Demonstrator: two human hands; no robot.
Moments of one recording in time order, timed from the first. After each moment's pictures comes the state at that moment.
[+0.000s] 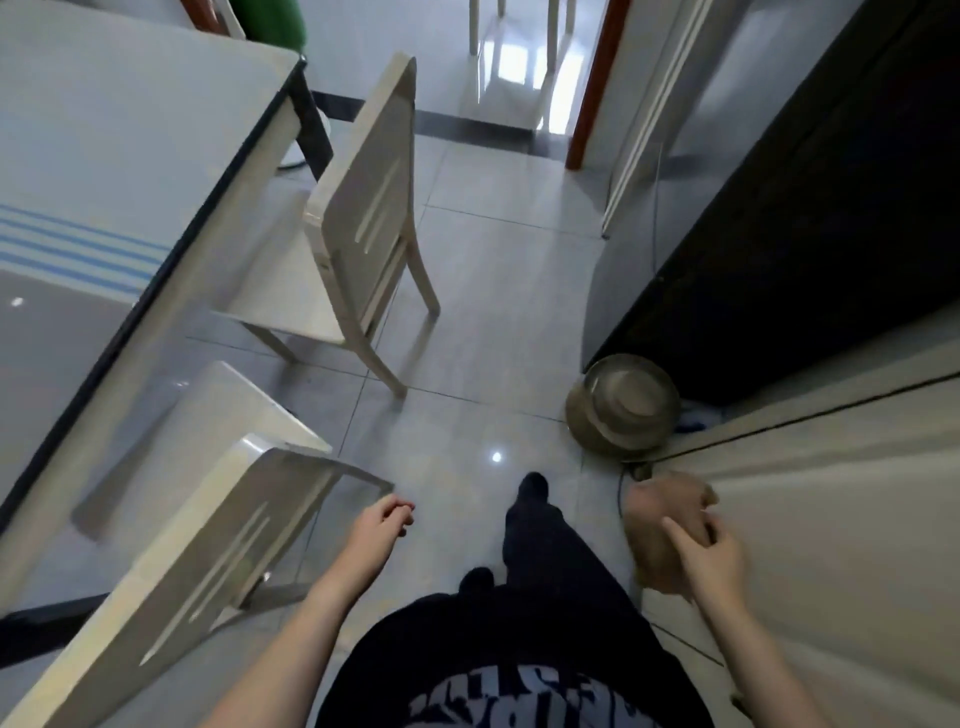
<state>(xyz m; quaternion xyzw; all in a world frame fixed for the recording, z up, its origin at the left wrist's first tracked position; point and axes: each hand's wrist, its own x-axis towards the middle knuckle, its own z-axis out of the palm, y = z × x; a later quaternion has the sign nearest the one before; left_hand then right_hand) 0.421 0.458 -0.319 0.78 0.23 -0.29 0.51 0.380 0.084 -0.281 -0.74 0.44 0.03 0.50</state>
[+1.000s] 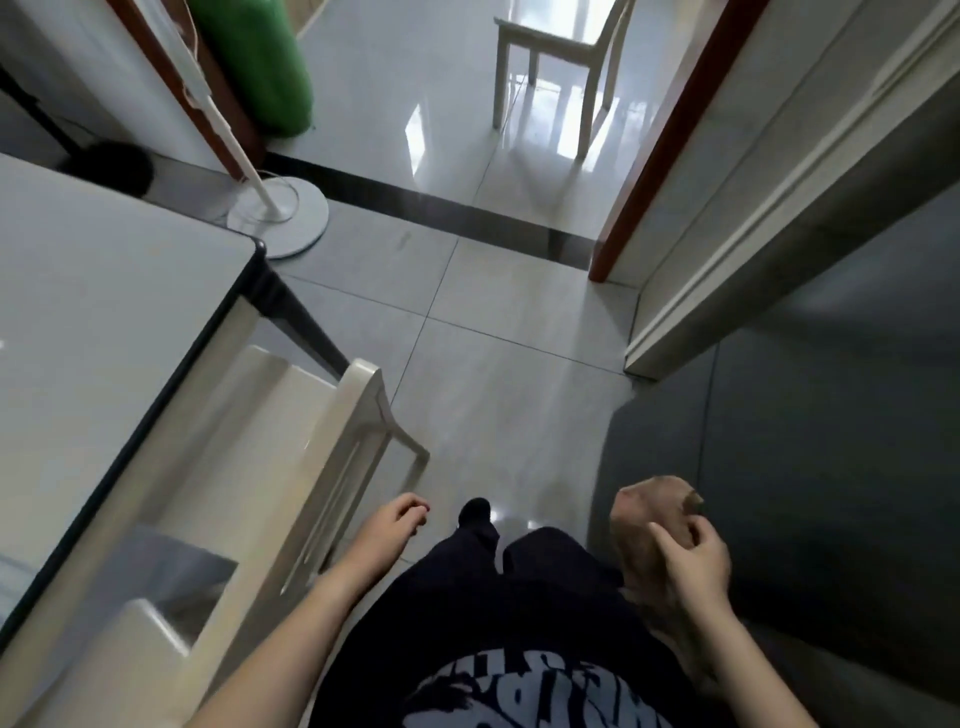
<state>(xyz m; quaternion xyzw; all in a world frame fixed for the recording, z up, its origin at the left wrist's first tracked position) 0.983 0.402 -0.315 0.79 0.20 -0.32 0.49 0.960 0.036 -0.297 -0.82 0.38 0.08 0.43</state>
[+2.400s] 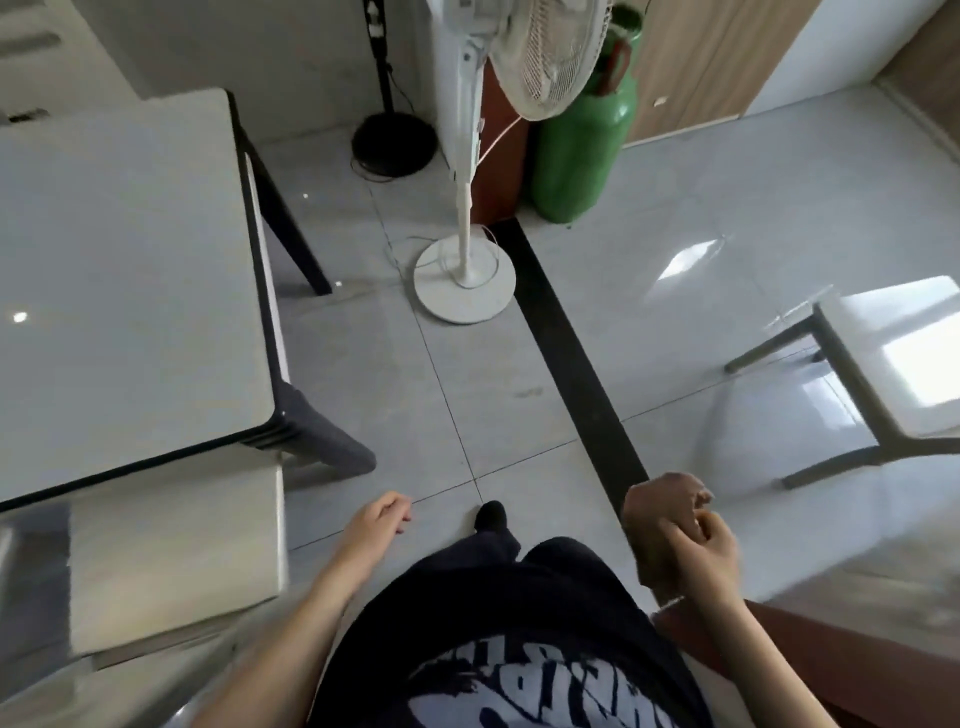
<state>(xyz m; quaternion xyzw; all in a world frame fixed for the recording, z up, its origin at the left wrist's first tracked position) 1.511 0.436 -0.325 0.56 0.58 -0.03 0.59 1.802 0.184 -0.280 -0.88 0.02 0.29 0.36</state>
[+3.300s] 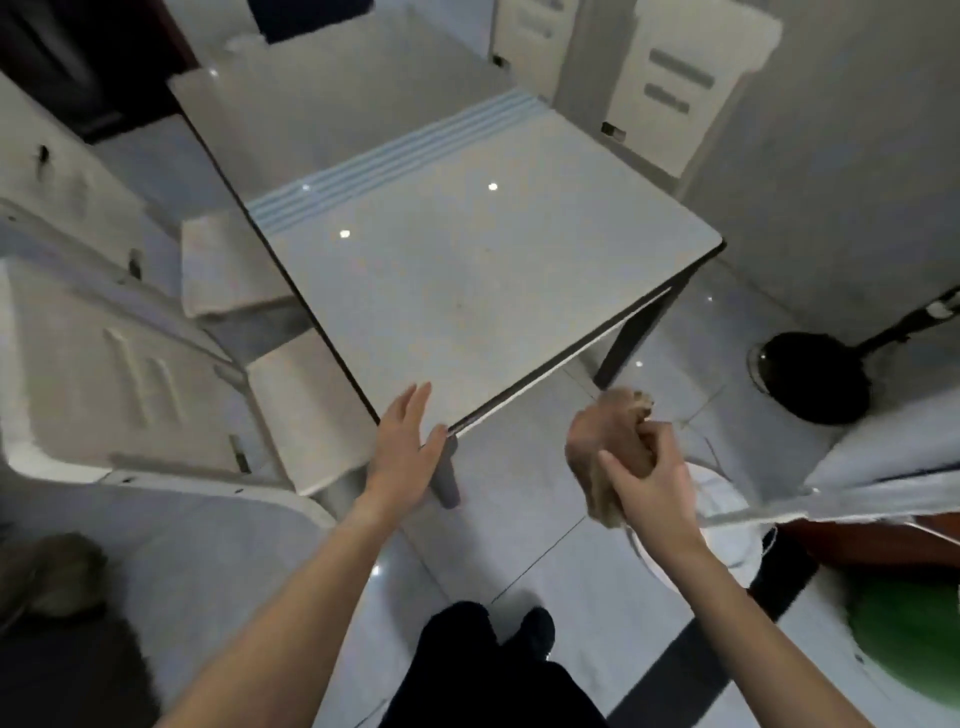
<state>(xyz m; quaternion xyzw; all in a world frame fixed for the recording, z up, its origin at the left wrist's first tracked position) 1.557 0.635 -0.258 0.38 0.85 0.29 0.20 1.806 0.753 -0.195 -0.56 -0.67 0.43 0.22</state>
